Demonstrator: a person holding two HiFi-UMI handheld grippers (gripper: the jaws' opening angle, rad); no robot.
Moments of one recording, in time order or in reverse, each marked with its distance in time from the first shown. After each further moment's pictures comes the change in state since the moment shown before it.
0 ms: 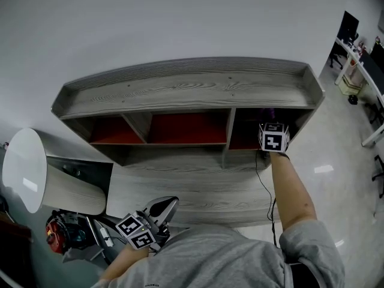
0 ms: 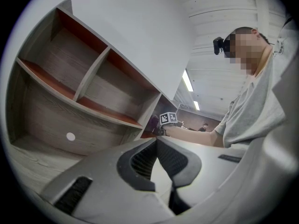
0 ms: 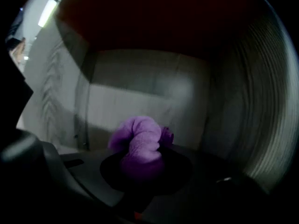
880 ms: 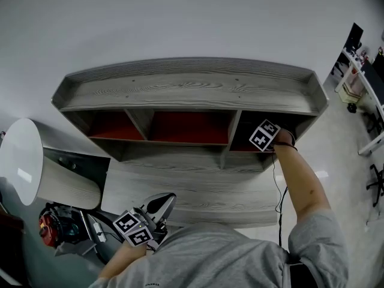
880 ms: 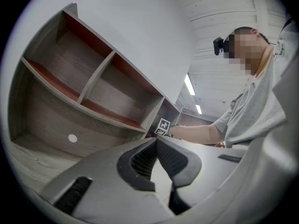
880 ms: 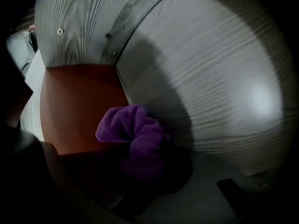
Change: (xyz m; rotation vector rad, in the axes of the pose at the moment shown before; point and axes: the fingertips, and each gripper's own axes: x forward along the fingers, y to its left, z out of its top) left arm -0.002 0.010 0.006 -0.012 -0.054 0.022; right arm 0.042 0.022 -0.089 -0.916 0.543 0.200
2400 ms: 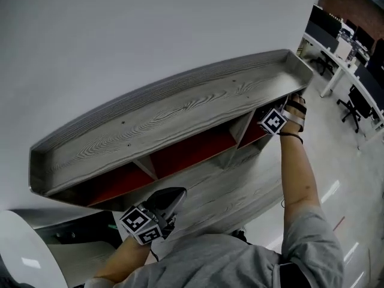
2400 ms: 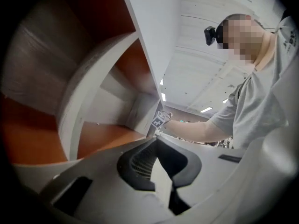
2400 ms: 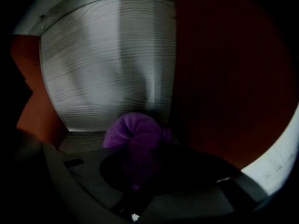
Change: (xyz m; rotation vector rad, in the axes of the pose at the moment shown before) left arm 0.038 0.099 0.069 0.113 0.194 -0.496; right arm -0.164 -0.133 -0.057 0.085 0.396 -1.046
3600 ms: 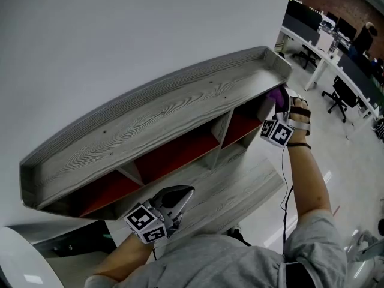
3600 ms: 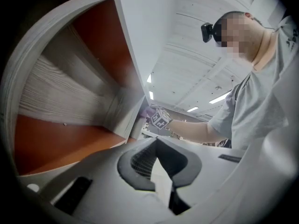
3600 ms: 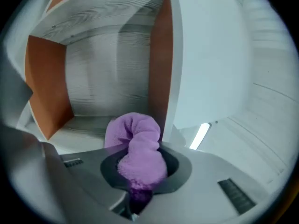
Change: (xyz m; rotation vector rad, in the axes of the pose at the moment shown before) left arm 0.052 -0.042 0.006 0.023 0.026 -0.186; right arm -0.053 -0.060 -0.043 -0.047 -0.150 -0.023
